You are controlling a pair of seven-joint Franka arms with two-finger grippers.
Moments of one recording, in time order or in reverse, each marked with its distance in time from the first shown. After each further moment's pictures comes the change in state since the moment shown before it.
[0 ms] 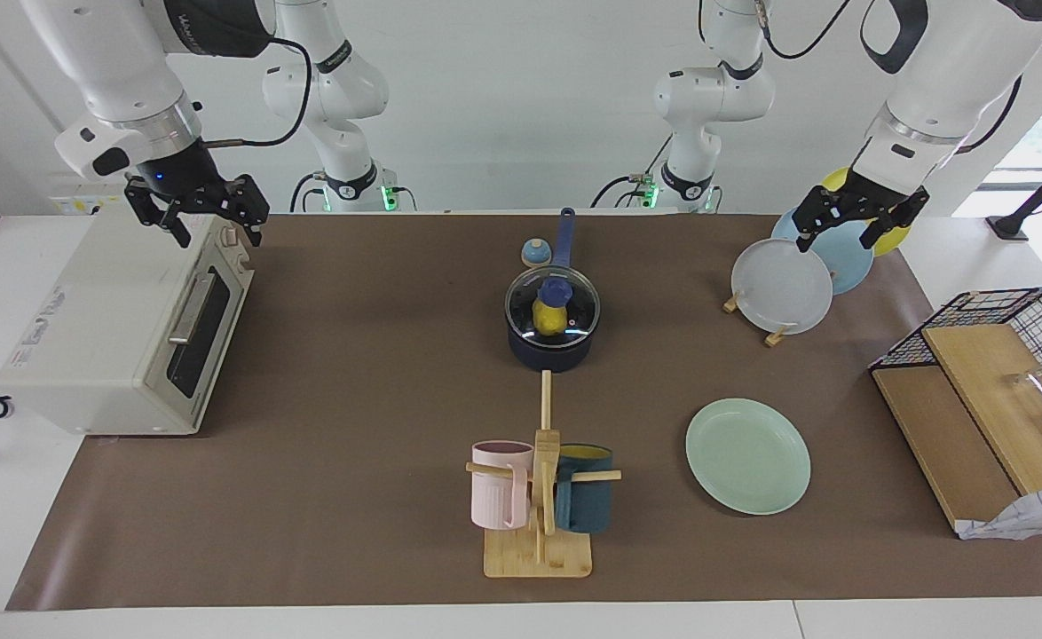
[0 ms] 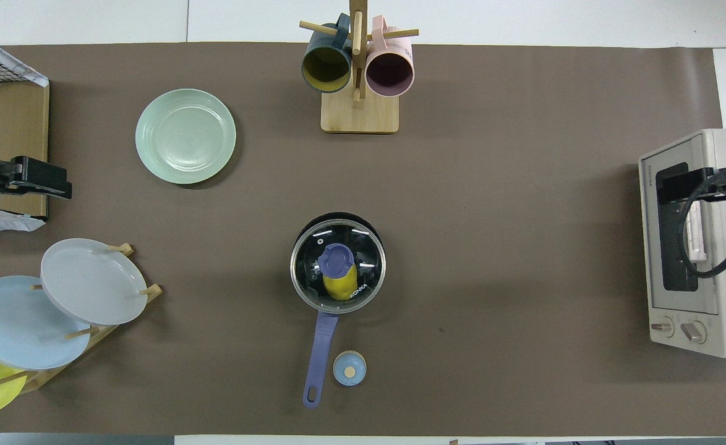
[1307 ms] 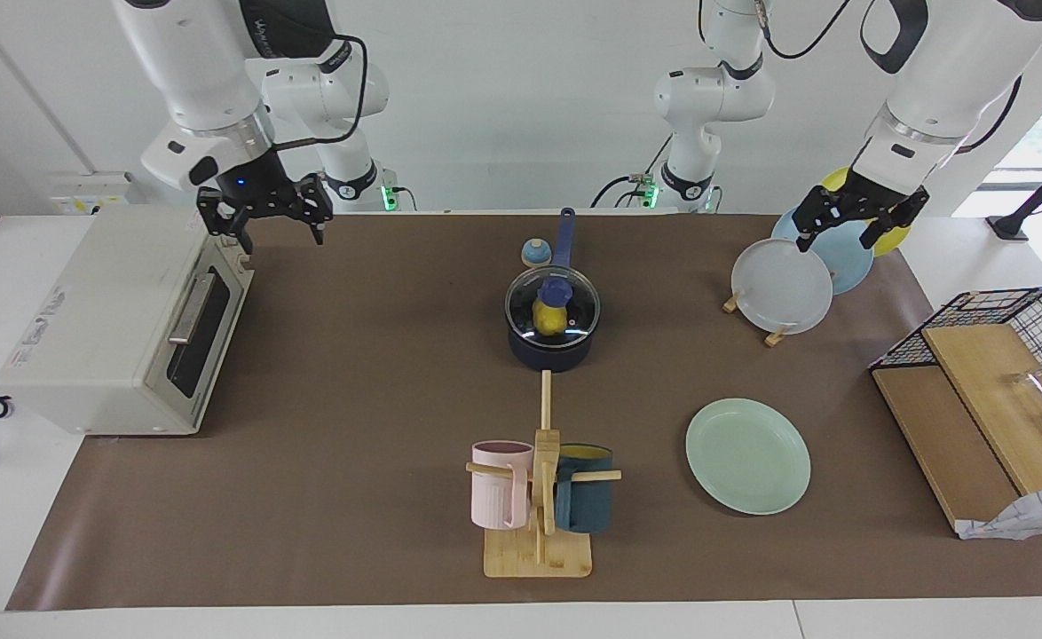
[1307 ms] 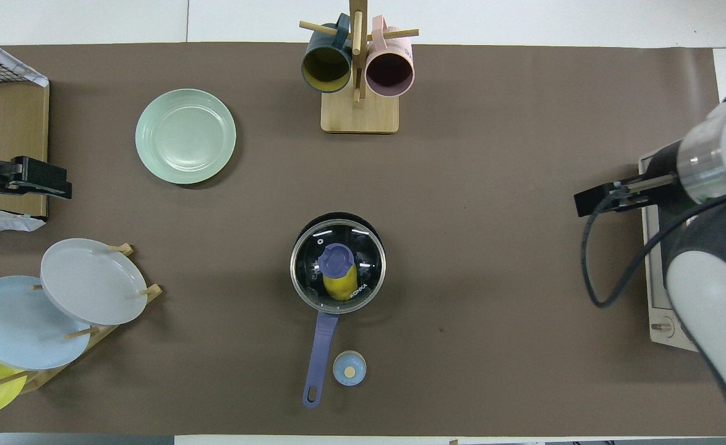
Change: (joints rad) left arm 0.000 0.000 0.000 0.000 0.000 0.000 0.000; right arm 0.150 0.034 0.053 -0.003 0.036 0.008 0.039
